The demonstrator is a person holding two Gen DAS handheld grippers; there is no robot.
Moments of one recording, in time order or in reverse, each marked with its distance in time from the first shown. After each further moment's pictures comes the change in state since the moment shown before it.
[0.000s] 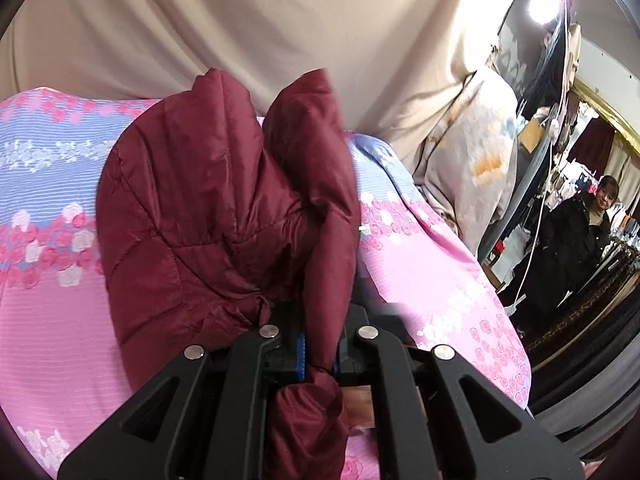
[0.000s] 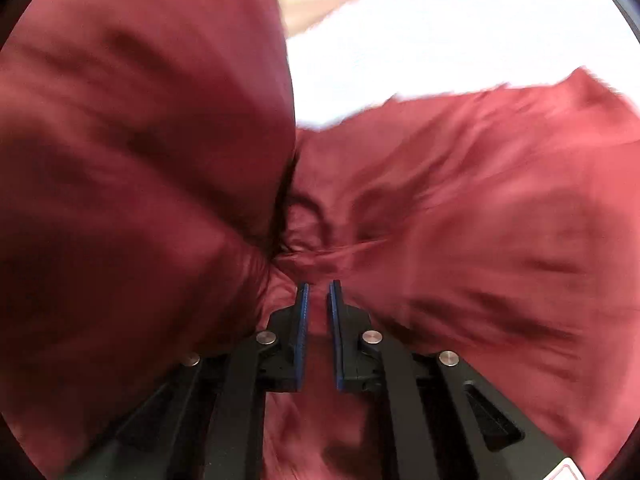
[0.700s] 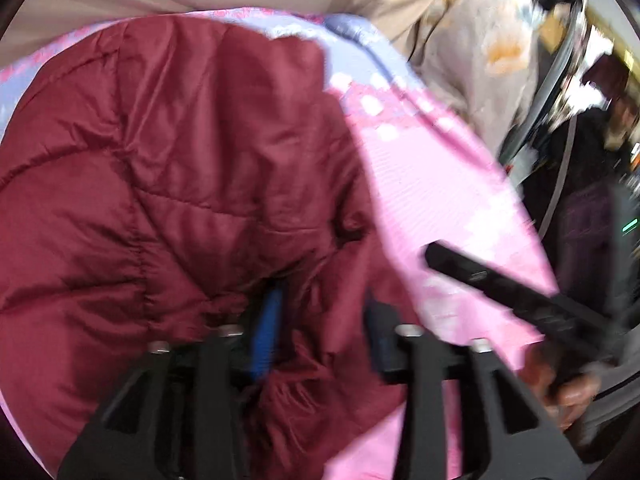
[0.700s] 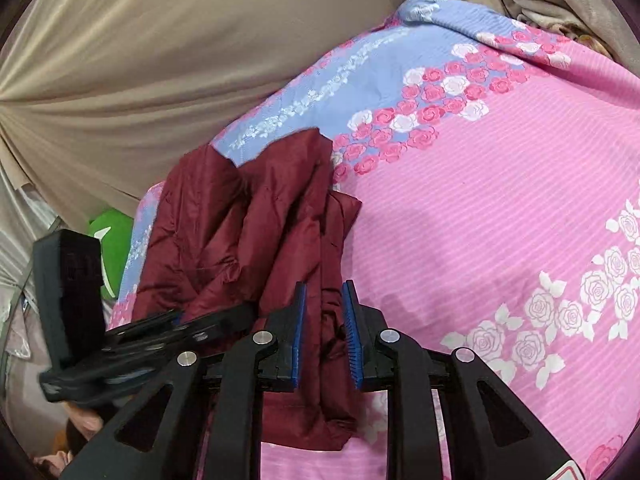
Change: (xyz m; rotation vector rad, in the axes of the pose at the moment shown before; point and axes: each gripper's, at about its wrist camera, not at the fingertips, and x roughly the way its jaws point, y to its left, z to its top) left arm 0.140 -0.061 -0.037 0.042 0.294 -0.023; right arm -0.183 -0.077 -0.113 0.198 -0.322 -0.238
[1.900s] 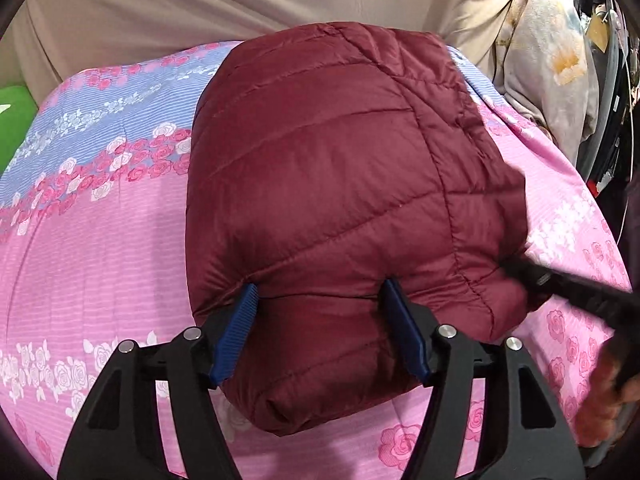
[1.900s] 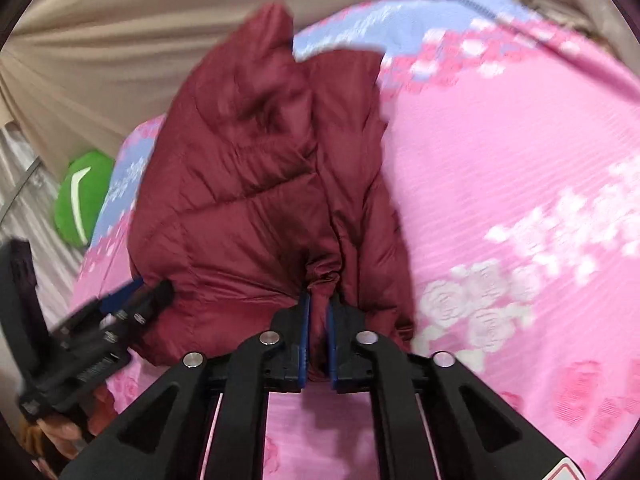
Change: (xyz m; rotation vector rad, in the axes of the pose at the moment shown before) left arm -0.050 0.034 -0.097 -0.005 -0.145 0.420; right arm 0.013 0.028 -0.048 -0.096 0.092 -0.118
